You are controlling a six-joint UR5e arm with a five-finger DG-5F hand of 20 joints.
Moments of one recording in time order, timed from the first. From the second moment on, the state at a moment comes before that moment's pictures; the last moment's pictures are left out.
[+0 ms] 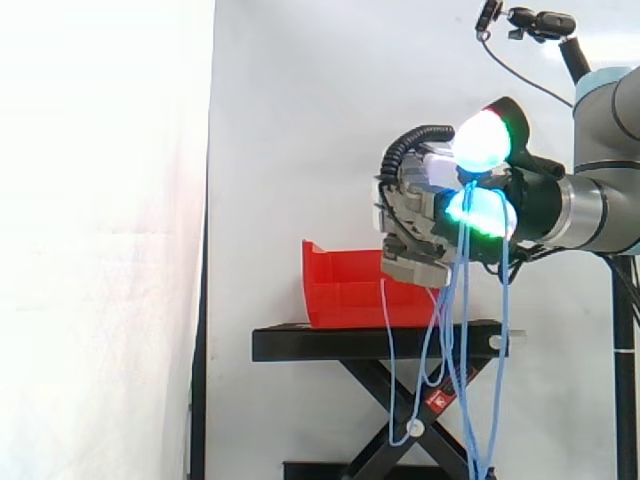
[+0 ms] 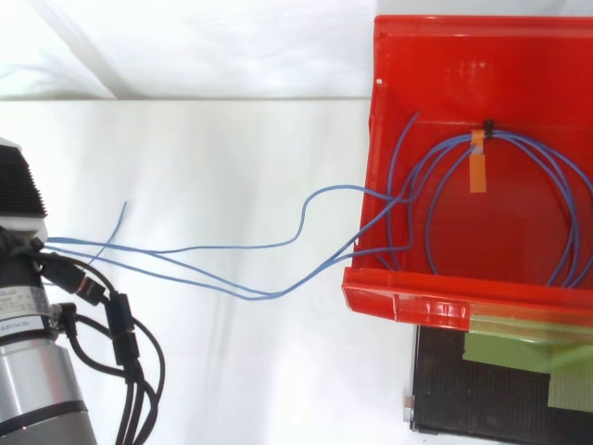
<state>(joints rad) 0.03 -2.19 -1.17 -2.85 -1.96 -0.43</state>
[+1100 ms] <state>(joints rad) 0.03 -2.19 -1.17 -2.85 -1.96 -0.42</state>
